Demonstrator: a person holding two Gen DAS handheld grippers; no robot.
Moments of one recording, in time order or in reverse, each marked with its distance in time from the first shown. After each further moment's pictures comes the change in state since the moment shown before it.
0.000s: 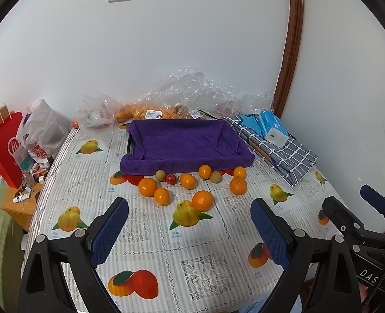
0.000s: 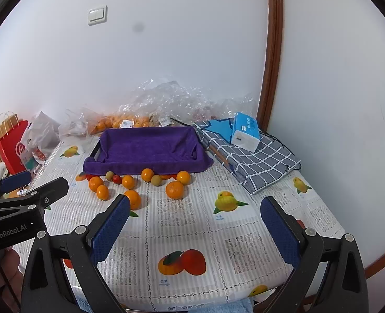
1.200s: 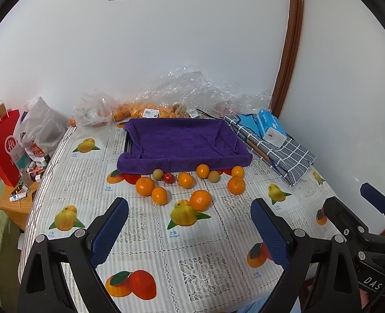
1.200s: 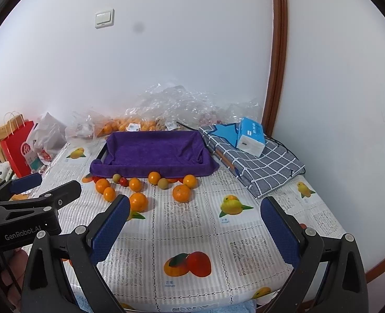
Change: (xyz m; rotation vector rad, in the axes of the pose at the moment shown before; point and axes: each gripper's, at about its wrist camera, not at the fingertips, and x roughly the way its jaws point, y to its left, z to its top) left arm 0.001 0.000 -0.003 -0.005 0.001 -0.014; right arm -0.007 0.006 0.002 -0.018 -0.022 0.026
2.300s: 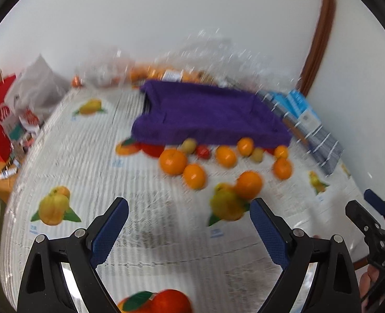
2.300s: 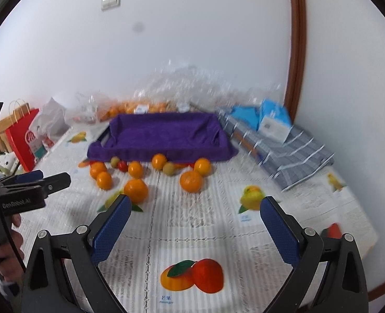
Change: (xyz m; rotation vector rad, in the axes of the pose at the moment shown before) left arm 0.103 0.076 -0.023 -0.086 0.147 0.012; right arm 0.100 -0.001 -0.041 0.008 0.094 0.127
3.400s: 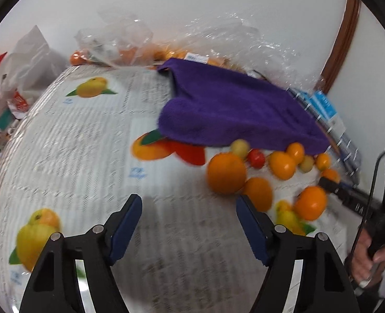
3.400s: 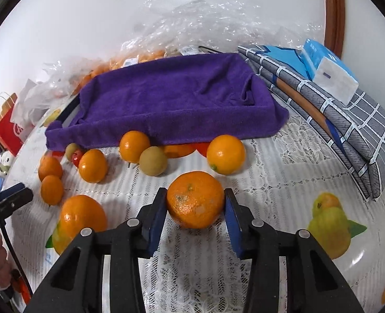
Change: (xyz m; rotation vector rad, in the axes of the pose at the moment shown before) left arm 0.074 0.055 0.022 -0.047 0.027 -0.038; right arm 0.159 0.010 0.022 0.056 0.184 0.090
